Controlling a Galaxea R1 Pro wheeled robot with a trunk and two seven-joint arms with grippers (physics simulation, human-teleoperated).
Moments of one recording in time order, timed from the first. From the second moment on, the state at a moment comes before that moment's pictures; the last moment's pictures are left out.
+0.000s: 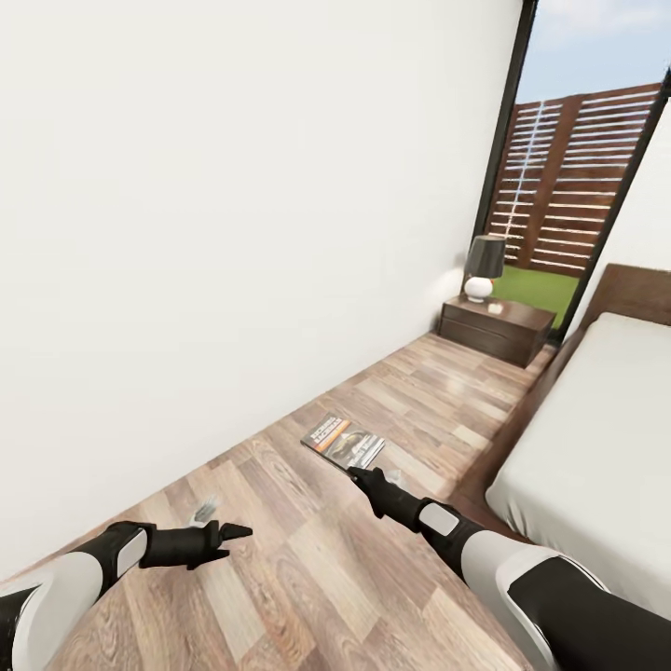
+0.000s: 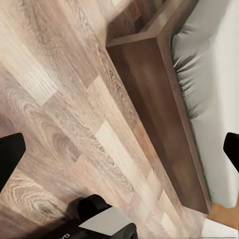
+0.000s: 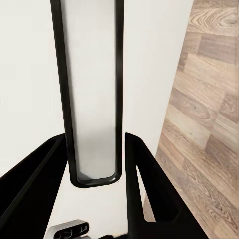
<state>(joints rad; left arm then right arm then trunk) -0.85 0.24 0.25 -0.02 -0.06 0.57 -0.97 -0.92 0.10 0.42 0.02 -1.30 0.36 0.64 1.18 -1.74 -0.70</state>
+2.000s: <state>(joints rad) -0.85 0.25 0.25 -0.02 -0.06 0.57 -0.98 -0.92 0.10 0.41 0.02 -1.30 0.37 0.64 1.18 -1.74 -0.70</state>
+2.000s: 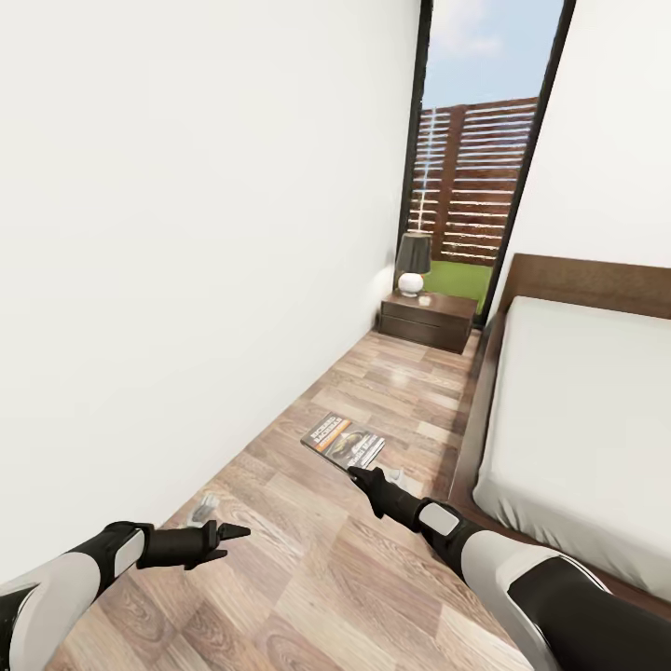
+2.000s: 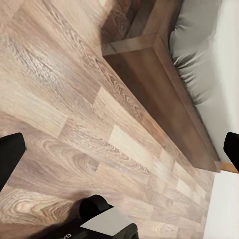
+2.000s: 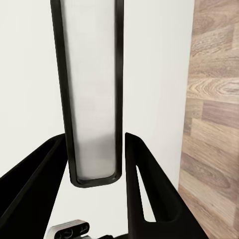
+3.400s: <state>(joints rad) -0.85 0.25 0.25 -0.02 -0.06 0.57 -0.98 -0.92 0.10 0.41 0.02 -1.30 0.37 0.64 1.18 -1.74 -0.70</state>
